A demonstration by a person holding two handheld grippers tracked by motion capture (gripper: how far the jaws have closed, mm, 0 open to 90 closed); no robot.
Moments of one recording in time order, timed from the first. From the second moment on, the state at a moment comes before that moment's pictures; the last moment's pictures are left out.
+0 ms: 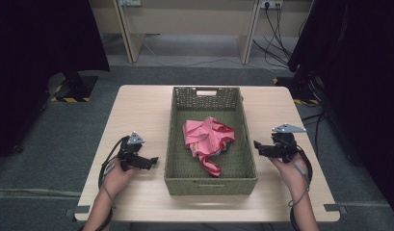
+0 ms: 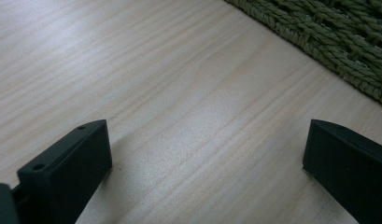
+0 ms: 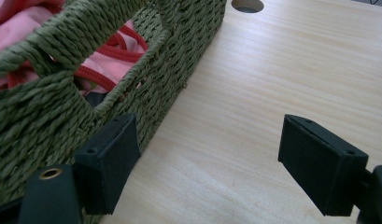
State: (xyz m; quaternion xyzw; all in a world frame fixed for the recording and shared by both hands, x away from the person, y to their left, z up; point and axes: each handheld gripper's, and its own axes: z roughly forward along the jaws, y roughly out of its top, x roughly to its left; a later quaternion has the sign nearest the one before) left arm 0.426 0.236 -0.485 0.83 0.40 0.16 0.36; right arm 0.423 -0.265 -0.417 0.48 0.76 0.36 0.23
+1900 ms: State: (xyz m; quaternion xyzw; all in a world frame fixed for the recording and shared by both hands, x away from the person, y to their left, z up) left arm 0.425 0.235 -0.485 0.83 0.40 0.16 0.36; right arm 0.408 -0.226 -0.364 0.46 0.74 0.42 0.24
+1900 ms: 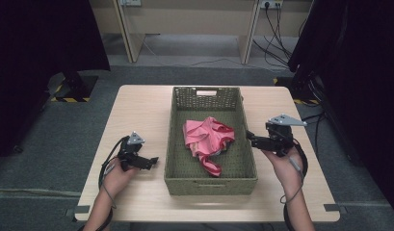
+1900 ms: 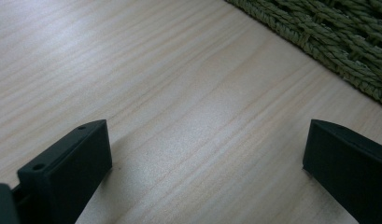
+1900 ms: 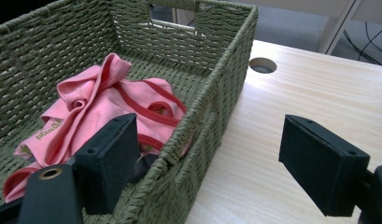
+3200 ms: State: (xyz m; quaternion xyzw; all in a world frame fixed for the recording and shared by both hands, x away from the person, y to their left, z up) left arm 0.426 0.235 -0.485 0.83 0.40 0.16 0.36; right arm 0.422 -0.178 -0.349 0.44 0.76 0.41 0.24
